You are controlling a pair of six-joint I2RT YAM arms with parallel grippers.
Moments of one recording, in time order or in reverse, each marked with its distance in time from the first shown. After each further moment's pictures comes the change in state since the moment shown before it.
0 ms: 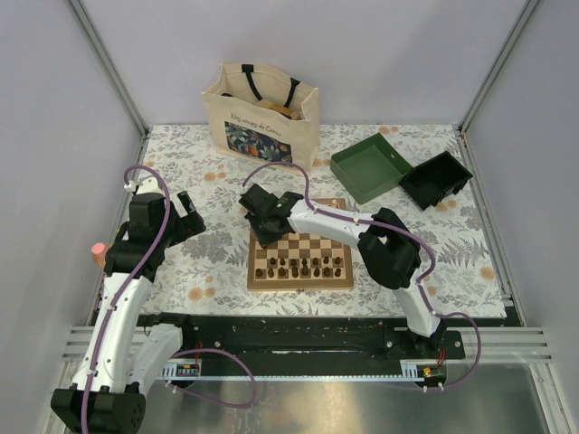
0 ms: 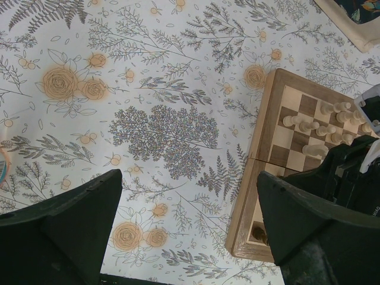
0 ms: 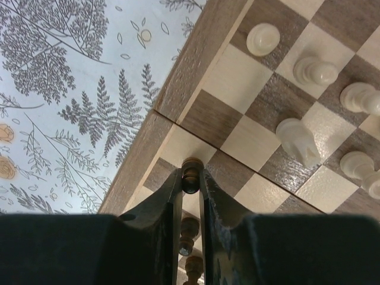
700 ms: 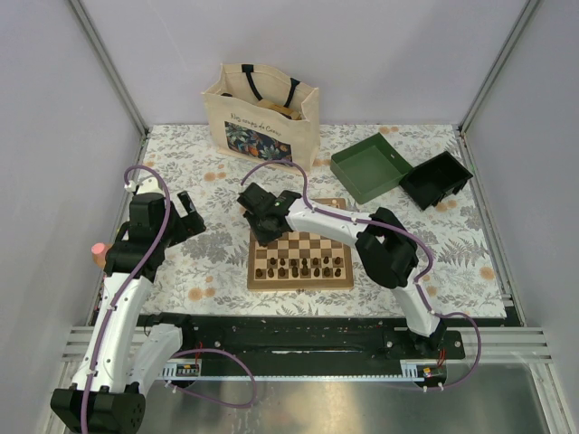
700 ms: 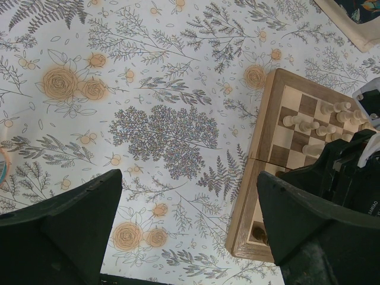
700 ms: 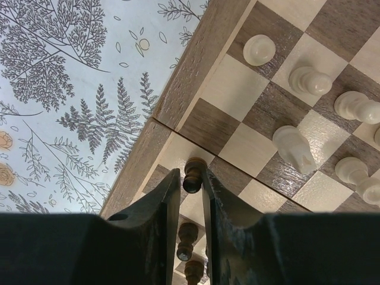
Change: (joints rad) left arm -0.002 0.000 0.000 0.000 -0.002 0.000; right arm 0.000 0.010 0.024 -0.016 0.013 -0.001
